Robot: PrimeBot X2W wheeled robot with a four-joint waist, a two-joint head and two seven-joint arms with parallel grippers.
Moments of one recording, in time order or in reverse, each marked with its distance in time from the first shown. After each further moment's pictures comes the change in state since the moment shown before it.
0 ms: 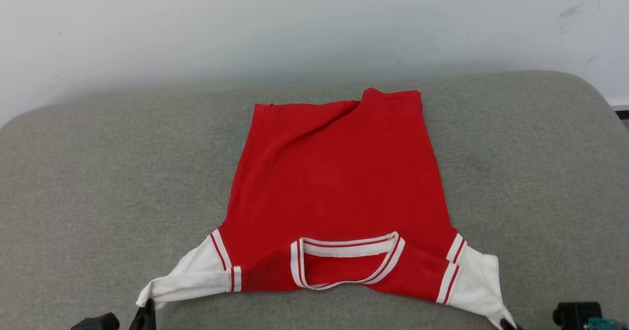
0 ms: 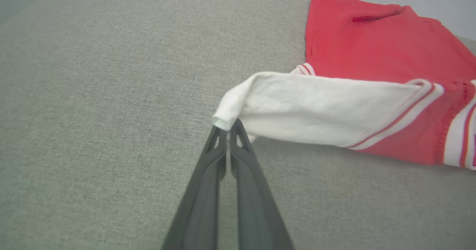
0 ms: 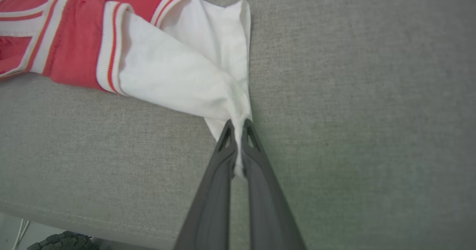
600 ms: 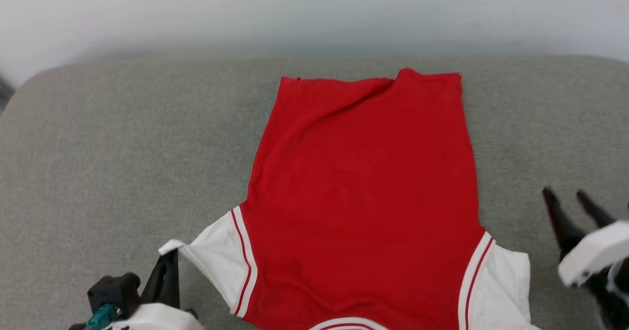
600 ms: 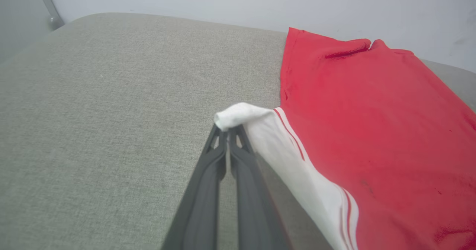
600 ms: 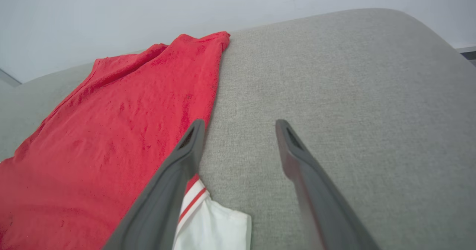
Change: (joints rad) left arm -0.097 -0.005 -0.059 -0.098 0.065 -0.003 -0.021; right arm -0.154 0.102 -0.305 -0.232 -0.106 0.000 0.119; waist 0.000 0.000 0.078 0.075
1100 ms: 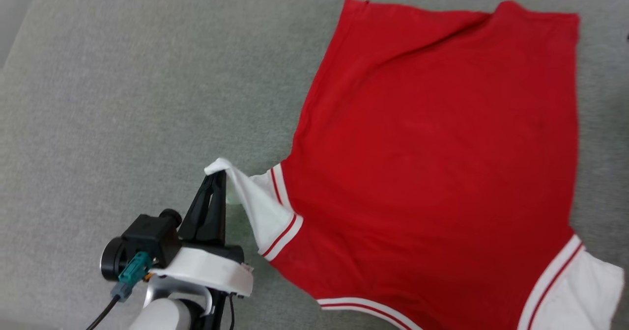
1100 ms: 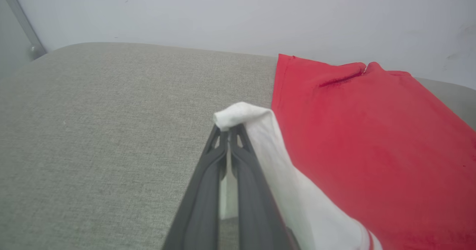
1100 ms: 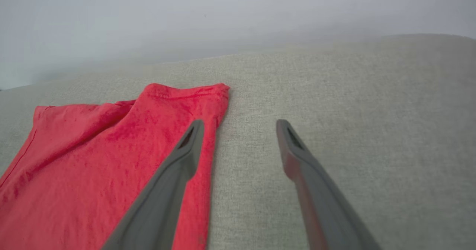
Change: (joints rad) left arm -0.236 -0.057 -0.093 -0.064 0.089 -0.053 -0.054; right arm -0.731 -0.163 -0.039 0.482 -0.002 0.000 0.248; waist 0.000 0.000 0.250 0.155
